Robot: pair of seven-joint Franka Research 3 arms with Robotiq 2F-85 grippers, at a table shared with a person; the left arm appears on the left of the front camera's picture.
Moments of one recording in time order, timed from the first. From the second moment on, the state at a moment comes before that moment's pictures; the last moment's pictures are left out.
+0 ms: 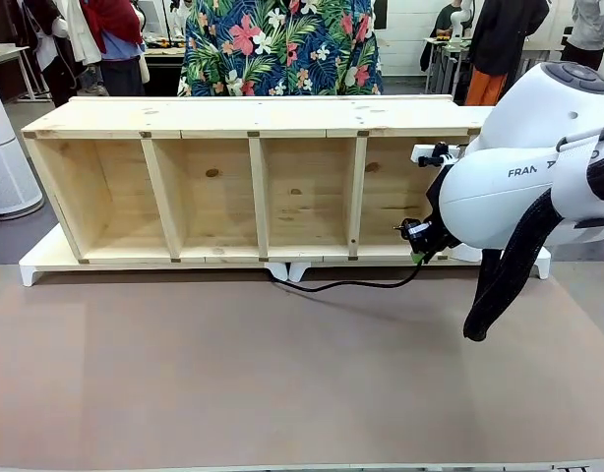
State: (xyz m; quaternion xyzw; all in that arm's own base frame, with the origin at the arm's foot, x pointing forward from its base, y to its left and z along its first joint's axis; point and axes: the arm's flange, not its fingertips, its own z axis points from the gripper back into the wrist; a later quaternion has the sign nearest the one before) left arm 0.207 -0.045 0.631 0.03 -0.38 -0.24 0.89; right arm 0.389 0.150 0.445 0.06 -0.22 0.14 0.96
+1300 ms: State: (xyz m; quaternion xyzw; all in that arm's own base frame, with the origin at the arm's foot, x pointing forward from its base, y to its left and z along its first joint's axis) left arm 0.207 -0.045 0.631 0.03 -0.38 -0.24 0.89; right arm 0.383 0.062 0.482 0.05 -0.21 0.05 0.98
